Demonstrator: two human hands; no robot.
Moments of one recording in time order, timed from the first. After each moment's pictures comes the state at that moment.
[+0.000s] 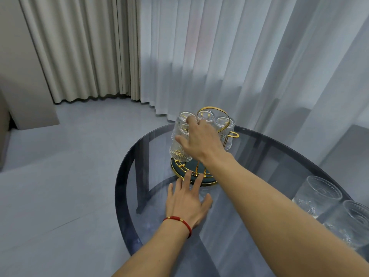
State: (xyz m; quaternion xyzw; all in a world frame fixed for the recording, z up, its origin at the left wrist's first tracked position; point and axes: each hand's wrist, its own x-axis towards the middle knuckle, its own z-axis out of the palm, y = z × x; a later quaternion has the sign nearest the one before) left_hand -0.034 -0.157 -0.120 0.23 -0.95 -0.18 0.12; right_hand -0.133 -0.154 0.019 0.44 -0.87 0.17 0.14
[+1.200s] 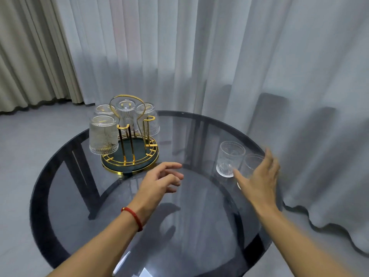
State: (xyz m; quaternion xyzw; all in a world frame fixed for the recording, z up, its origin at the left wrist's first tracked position) left_hand -0.051 -0.049 -0.063 0.11 -0.71 -0.68 0.12; right_hand -0.187 0.191 -0.087 0.03 -0.90 0.38 0.20
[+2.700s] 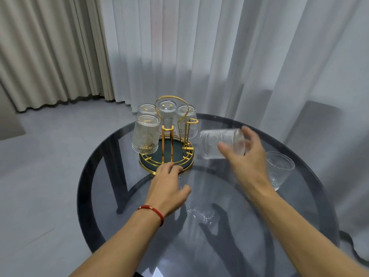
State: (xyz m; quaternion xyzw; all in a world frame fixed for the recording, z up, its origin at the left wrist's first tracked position) left_hand -0.047 -0.123 -0.089 0.16 -0.93 -0.27 0.17; right_hand -0.153 0.049 -0.022 0.18 -0.77 0.60 0.08
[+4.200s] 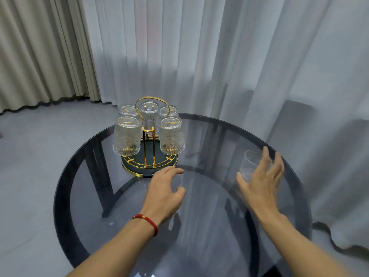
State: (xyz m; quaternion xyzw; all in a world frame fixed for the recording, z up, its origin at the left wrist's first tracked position) left_hand -0.051 -0.082 -0.082 0.13 -0.90 -0.34 0.23; right_hand -0.189 0.132 -0.090 0.12 -0.91 0.34 0.22
